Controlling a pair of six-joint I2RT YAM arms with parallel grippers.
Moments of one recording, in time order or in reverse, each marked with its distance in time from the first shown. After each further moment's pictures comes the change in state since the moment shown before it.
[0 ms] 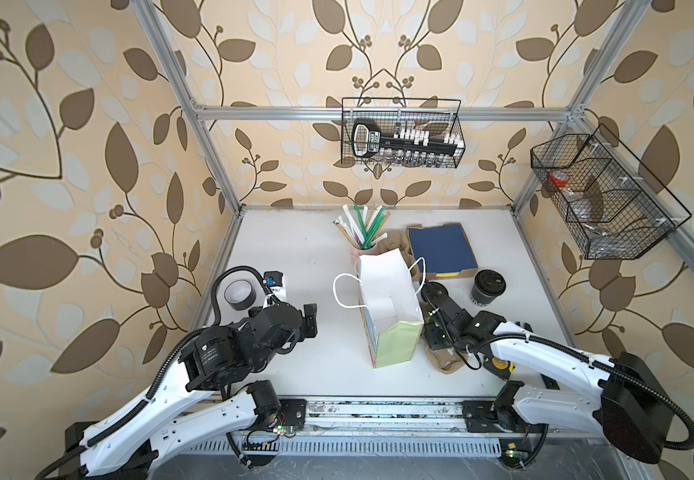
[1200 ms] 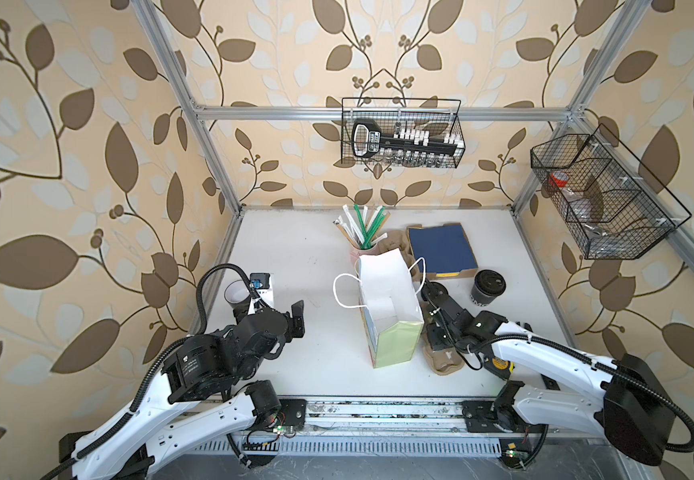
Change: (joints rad) left arm 0.000 -0.080 0.000 -0.011 -0.102 0.097; right arm -0.004 -0.031 0.005 -0.027 -0.007 0.000
